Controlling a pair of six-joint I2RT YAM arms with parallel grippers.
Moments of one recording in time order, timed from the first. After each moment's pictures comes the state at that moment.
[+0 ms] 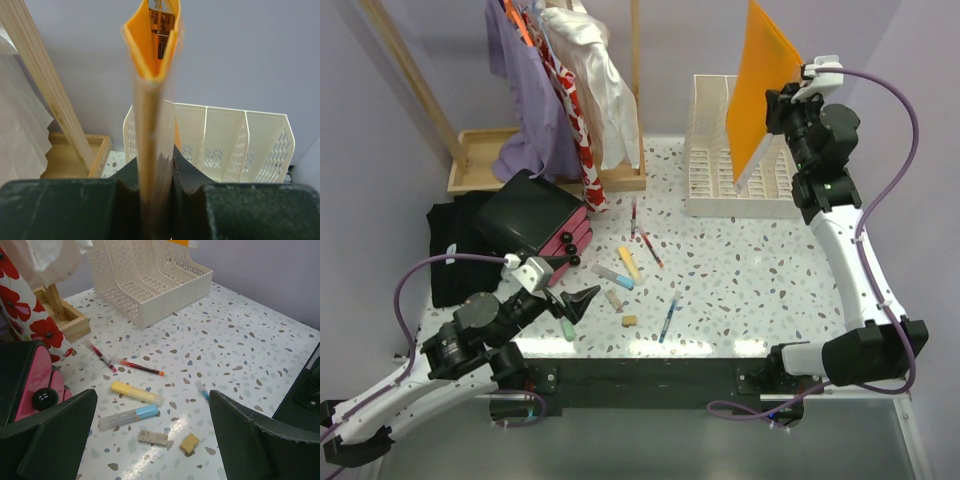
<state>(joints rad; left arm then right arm) -1.01 0.25 0.51 -0.26 -0.24 -0.06 0.12 1.33 1.42 0.05 -0.02 0.05</state>
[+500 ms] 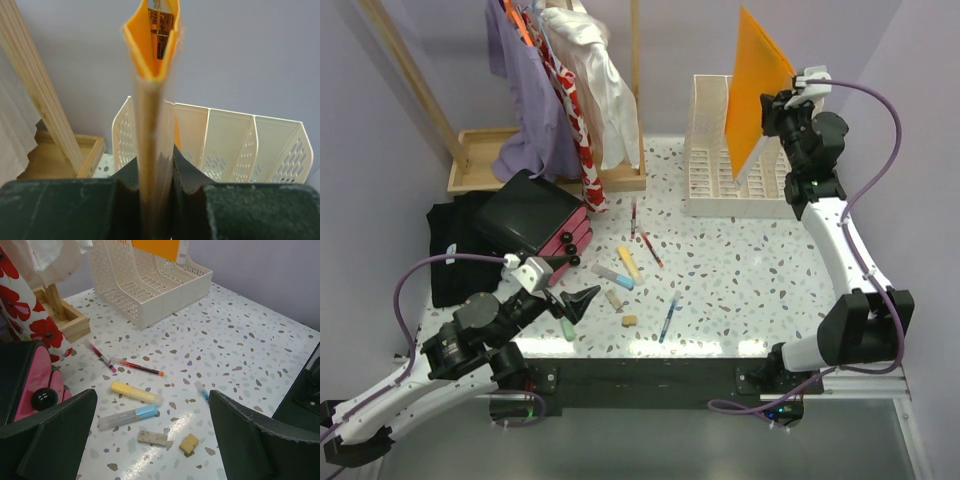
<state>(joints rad) -1.01 0.25 0.51 -0.26 -0.24 -0.07 0.06 1.43 1.31 0.30 -0.13 0.04</state>
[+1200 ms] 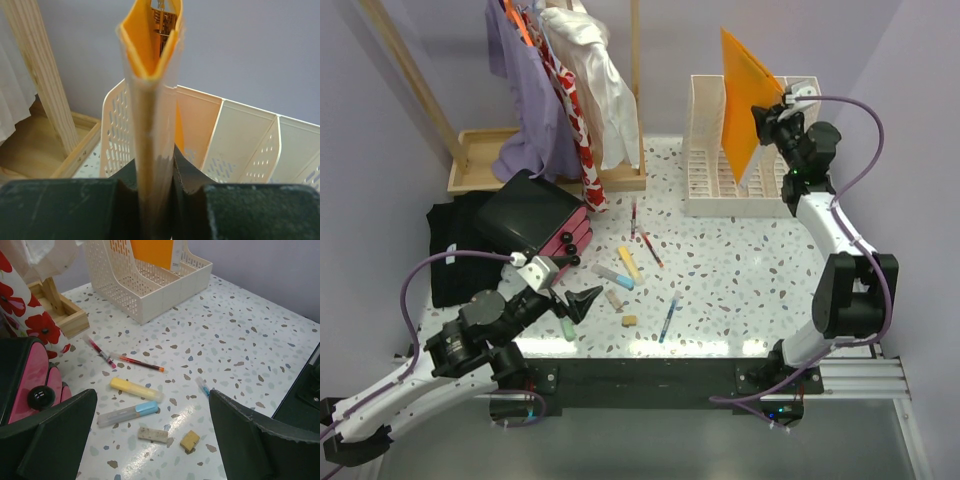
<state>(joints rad) -1.01 0.28 0.51 -0.26 -0.24 -0.07 -0.01 1.59 1.22 0.57 -0.39 0.00</state>
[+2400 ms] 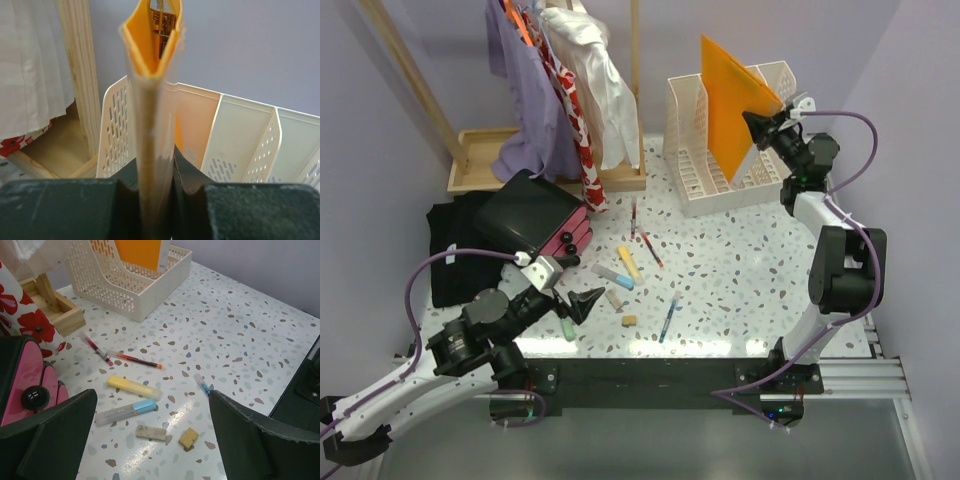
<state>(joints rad) -1.01 0.30 0.51 -0.26 -0.22 -0.07 -0.07 1.76 1.19 0.94 -0.65 0.14</state>
